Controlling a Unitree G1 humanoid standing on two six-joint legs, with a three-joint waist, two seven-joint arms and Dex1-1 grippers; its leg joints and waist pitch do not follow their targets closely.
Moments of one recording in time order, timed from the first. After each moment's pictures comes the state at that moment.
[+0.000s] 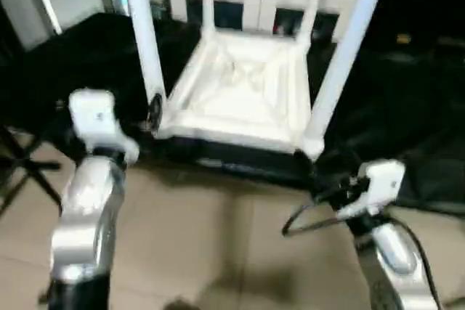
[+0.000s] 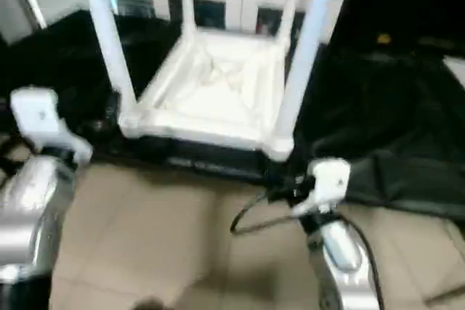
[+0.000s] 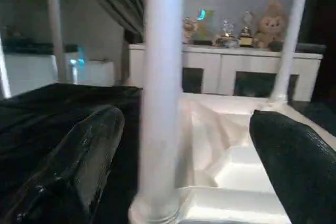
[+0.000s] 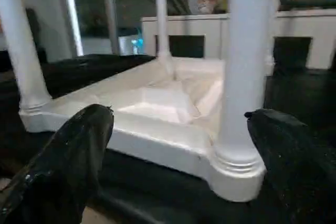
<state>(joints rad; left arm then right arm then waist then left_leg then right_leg) -0.25 0.16 0.17 -0.16 -0.15 0.24 -0.15 0.10 -0.11 -0.01 -0.18 0.26 -0.03 0.32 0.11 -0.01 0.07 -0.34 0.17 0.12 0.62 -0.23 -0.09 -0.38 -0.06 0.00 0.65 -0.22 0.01</state>
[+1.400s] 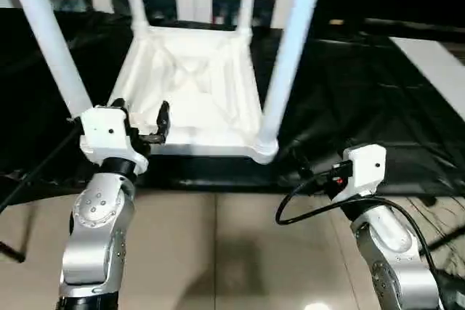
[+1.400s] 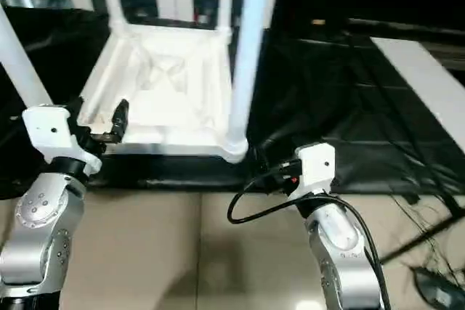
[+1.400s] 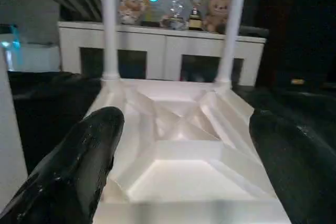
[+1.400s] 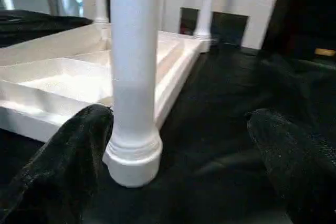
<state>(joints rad) -0.14 0.11 0.12 -0.23 -0.11 0.19 -0.09 0.00 -0.18 0.01 -0.14 0.19 0.11 0.31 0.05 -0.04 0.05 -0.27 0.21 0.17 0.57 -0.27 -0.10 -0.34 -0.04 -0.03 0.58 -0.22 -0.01</state>
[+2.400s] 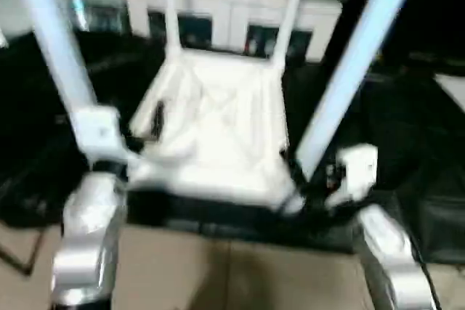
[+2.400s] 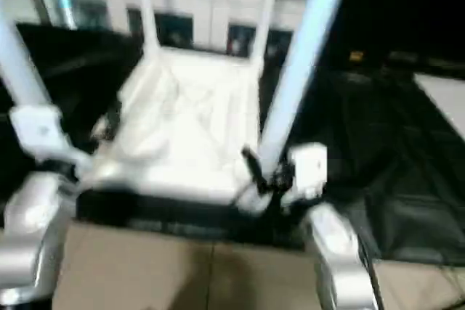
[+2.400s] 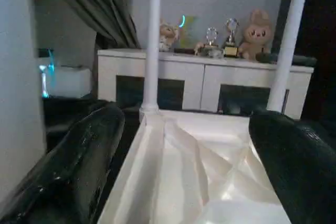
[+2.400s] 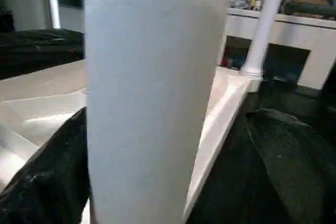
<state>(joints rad) -0.12 0.12 0.13 -0.26 -0.14 0.14 -0.13 0.01 -0.16 0.03 -0.12 0.20 0.05 0.34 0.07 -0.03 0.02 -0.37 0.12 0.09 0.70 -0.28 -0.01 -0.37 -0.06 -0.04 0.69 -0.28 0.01</state>
